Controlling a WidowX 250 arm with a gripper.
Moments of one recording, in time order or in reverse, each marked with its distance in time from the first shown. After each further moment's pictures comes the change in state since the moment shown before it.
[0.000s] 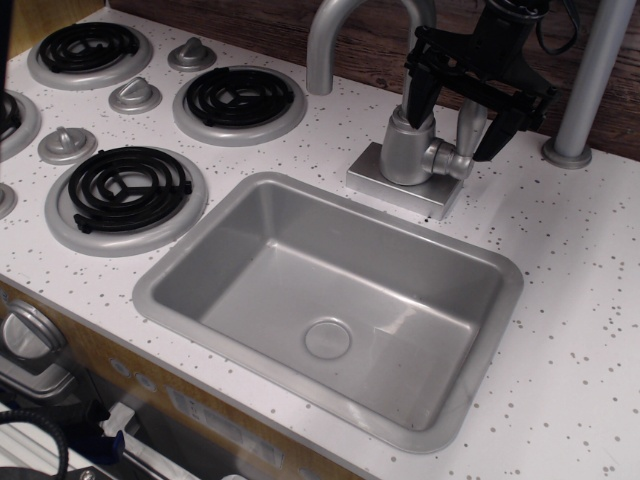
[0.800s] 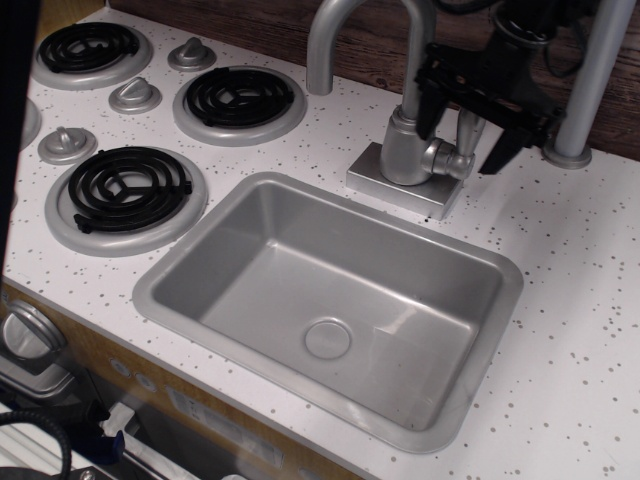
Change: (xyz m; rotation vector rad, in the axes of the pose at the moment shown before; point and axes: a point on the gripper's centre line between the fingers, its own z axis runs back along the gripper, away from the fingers) arm 0.007 -0.013 -0.007 0.026 -0.084 -0.016
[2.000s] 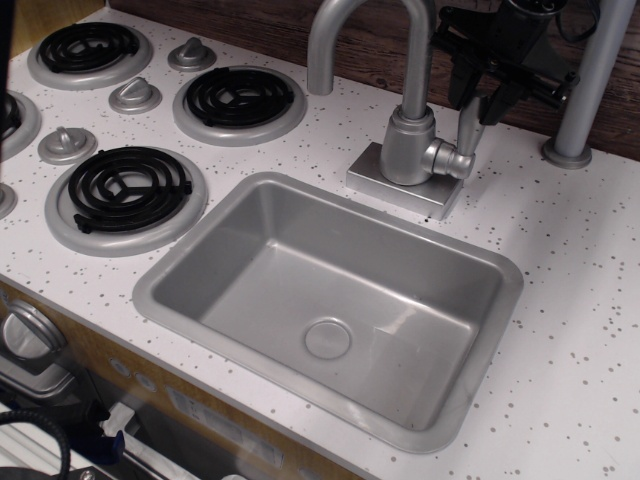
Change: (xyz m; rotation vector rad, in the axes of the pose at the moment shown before) arm 0.031 0.009 0.010 -0.021 -0.135 -0.015
